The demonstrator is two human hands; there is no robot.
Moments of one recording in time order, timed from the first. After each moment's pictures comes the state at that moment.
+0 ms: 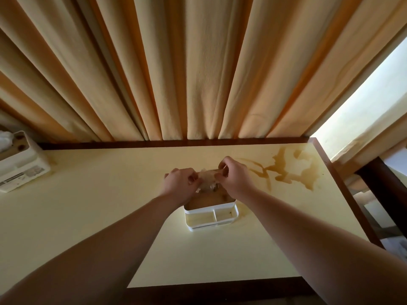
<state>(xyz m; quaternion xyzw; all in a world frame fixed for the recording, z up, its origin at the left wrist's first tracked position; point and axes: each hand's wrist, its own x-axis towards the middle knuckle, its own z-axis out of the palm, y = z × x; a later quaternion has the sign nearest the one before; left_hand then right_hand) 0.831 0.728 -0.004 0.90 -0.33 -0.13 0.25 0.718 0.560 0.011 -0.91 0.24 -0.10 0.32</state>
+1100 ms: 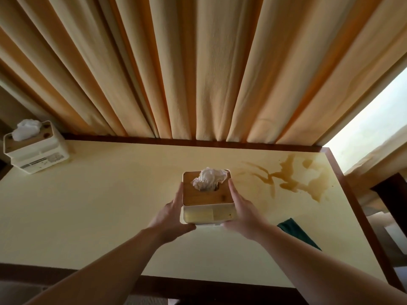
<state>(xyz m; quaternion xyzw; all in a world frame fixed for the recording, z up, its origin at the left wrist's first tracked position) 0.765 0.796 -0.042 0.87 -0.35 -0.23 0.27 0.636 0.562 -0.030 -0.93 0.14 0.08 0.34</state>
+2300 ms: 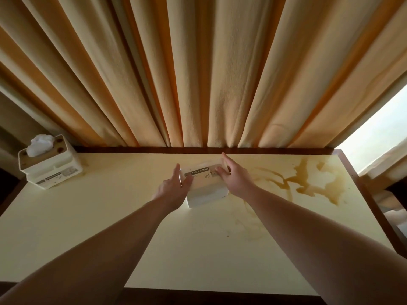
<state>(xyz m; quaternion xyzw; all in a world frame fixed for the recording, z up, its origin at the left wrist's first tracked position) 0.862 0.790 0.011 0.93 -0.16 -0.22 0.23 0.770 0.582 0.010 -0.88 0.23 -0.04 0.41</state>
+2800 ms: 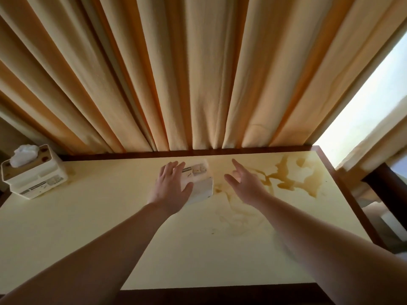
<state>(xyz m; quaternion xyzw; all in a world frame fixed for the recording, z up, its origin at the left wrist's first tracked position) 0.822 0.762 0.037 0.92 -0.33 -0.02 0.21 0.695 0.536 0.013 -0.89 0.28 -0.04 0.36</state>
